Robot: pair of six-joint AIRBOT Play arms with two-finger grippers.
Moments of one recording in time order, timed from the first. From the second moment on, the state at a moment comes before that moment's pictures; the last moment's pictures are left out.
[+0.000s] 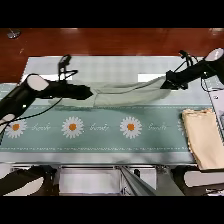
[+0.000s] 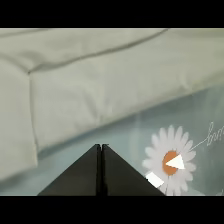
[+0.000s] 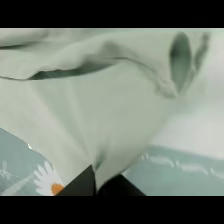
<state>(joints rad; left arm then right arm) -0.33 -1.28 1.00 0.83 -0.80 -1.25 -0.15 -1.52 1.37 -1.03 1.36 1.41</state>
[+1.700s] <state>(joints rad) 0.00 -1.01 1.20 1.04 -1.15 -1.46 0.38 -1.40 1.50 -0.95 1.14 1.54</state>
